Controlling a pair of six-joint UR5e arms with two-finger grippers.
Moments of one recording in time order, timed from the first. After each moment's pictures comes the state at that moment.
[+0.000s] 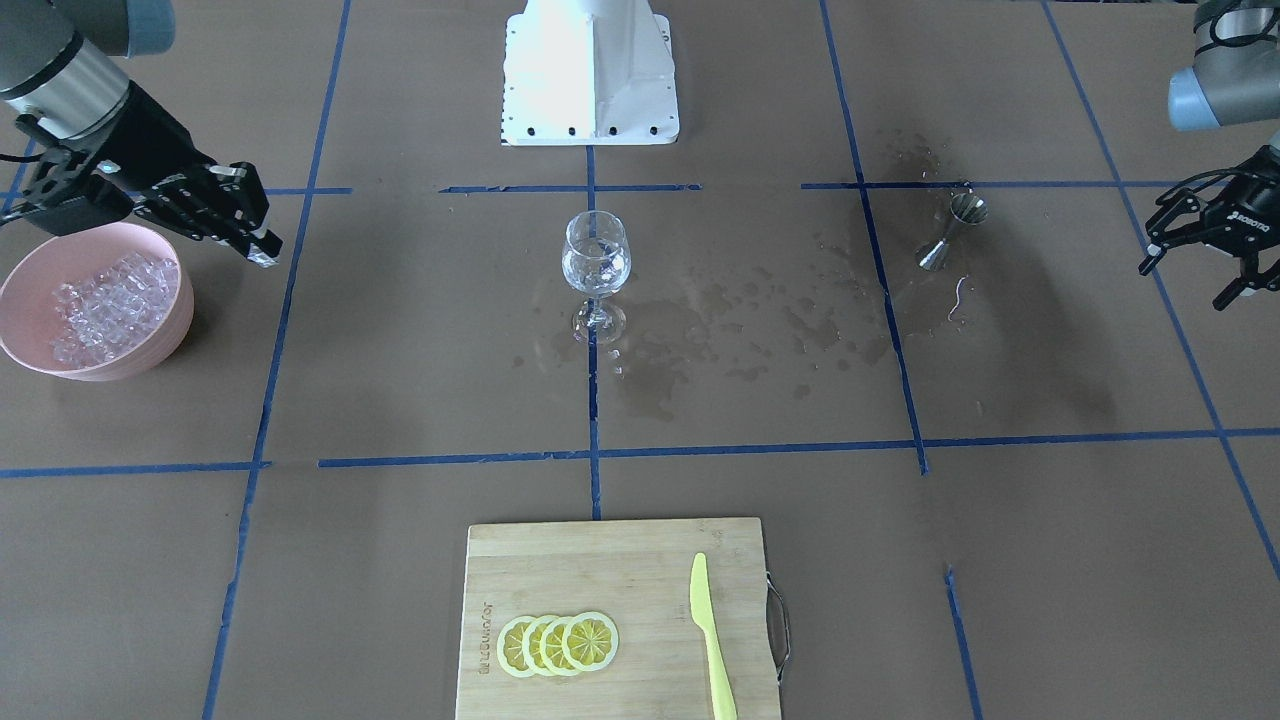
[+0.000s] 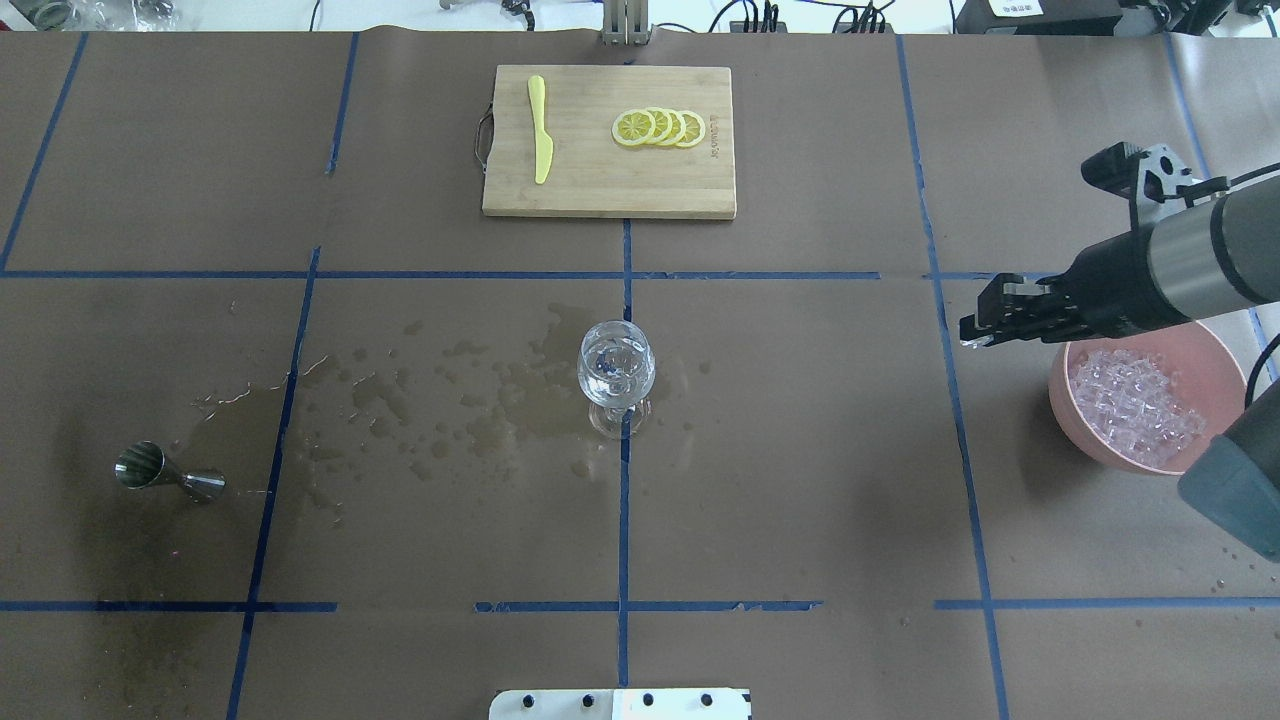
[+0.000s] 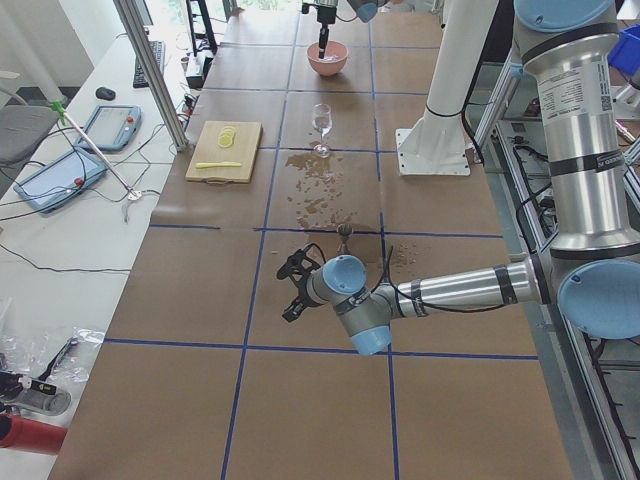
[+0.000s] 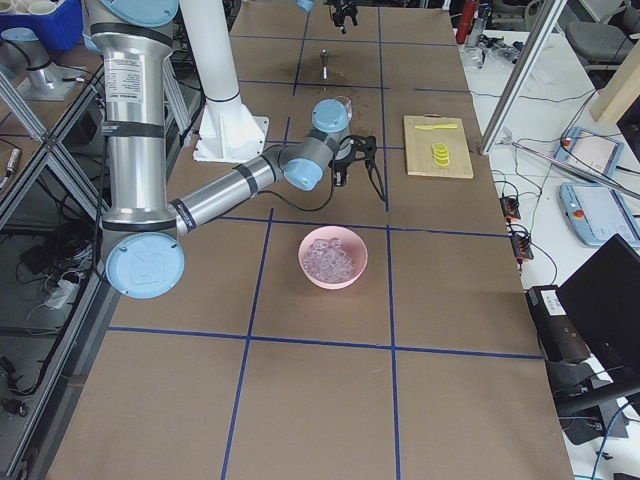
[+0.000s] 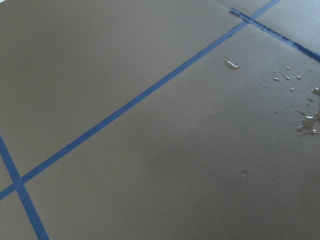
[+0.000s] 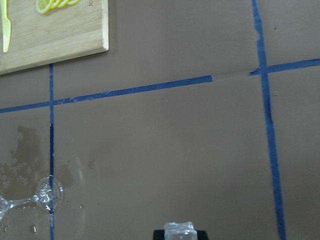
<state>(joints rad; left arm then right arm) -1.22 -1.38 -1.48 -2.79 -2.26 -0.32 0.85 -1.49 2.05 -1.10 2.20 1.25</state>
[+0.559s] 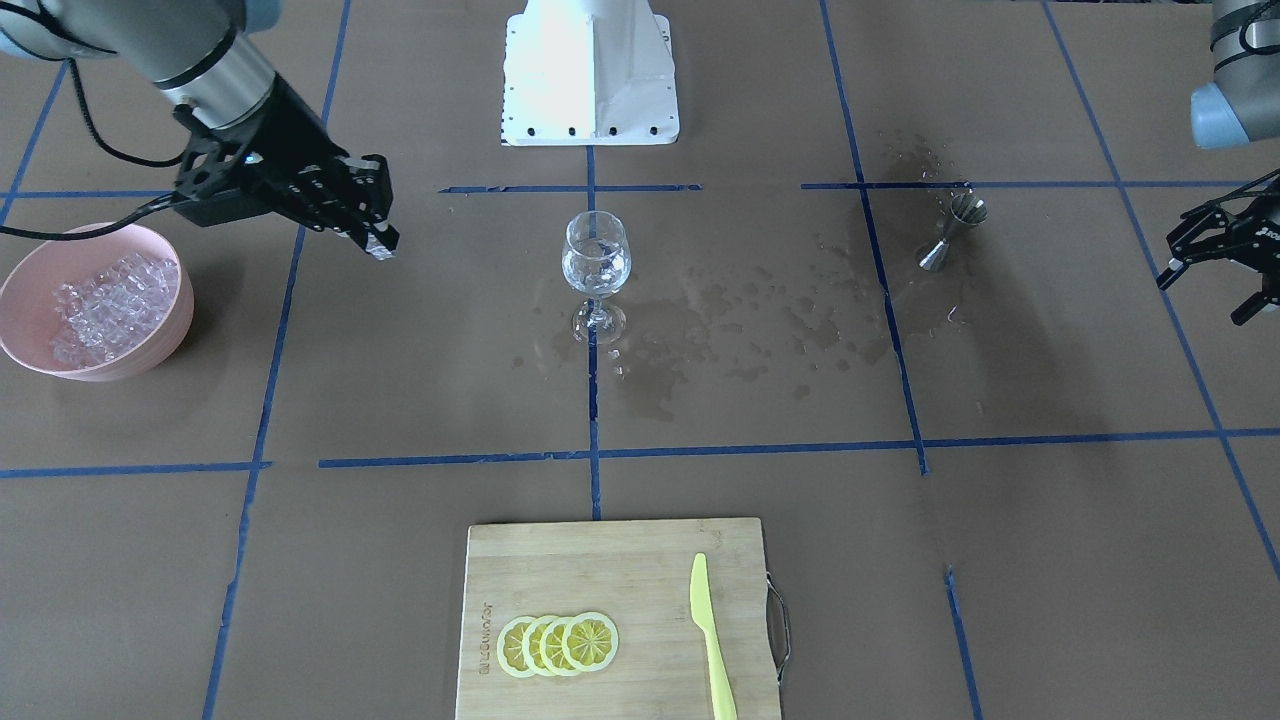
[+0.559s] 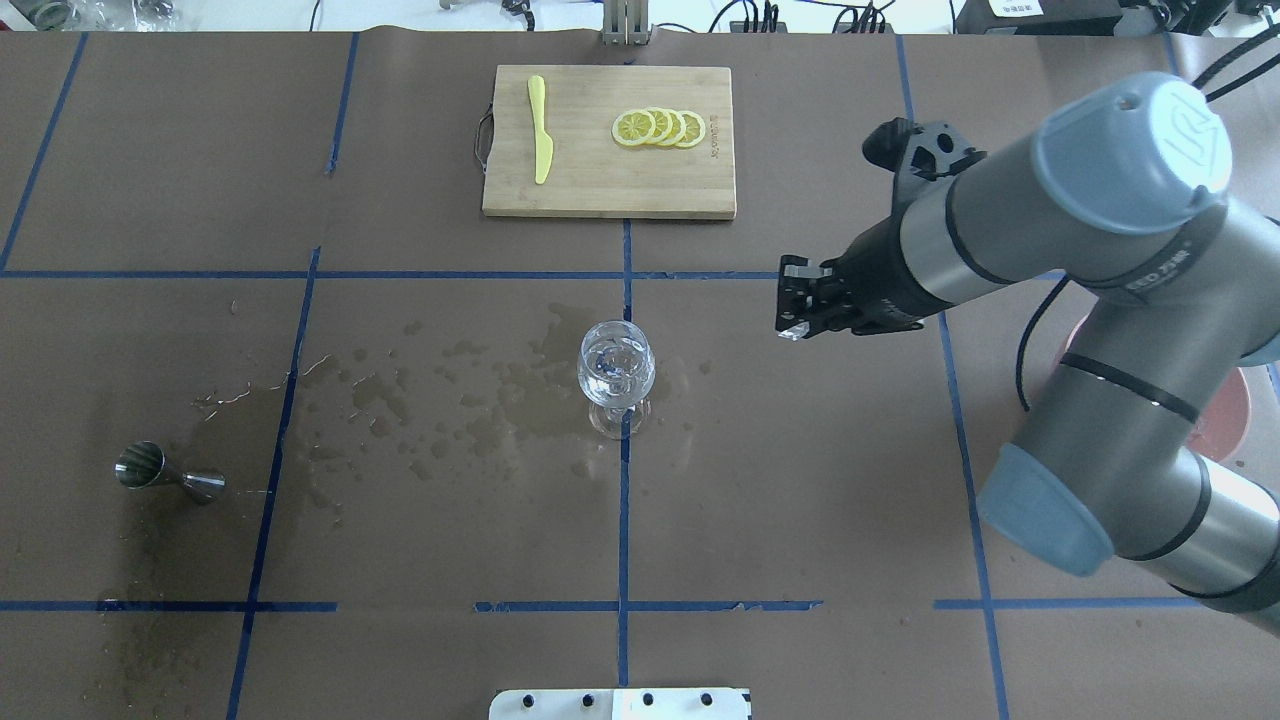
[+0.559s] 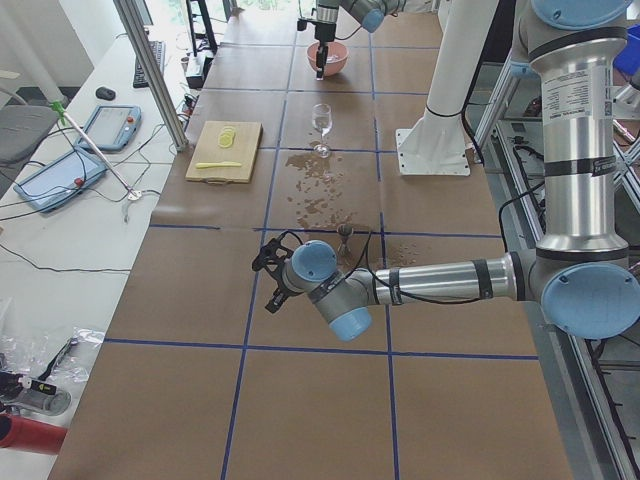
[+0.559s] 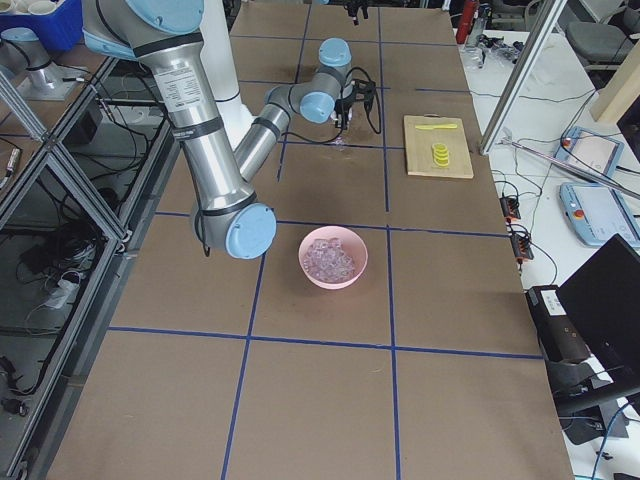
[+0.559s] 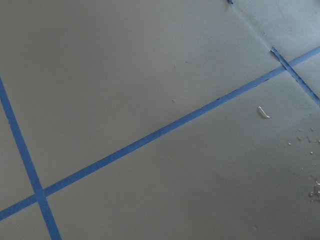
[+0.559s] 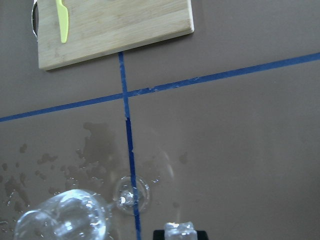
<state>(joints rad) -1.32 -1.42 -1.53 -2.64 -2.36 -0.30 0.67 -1.10 2.05 -1.47 2.02 1.38</state>
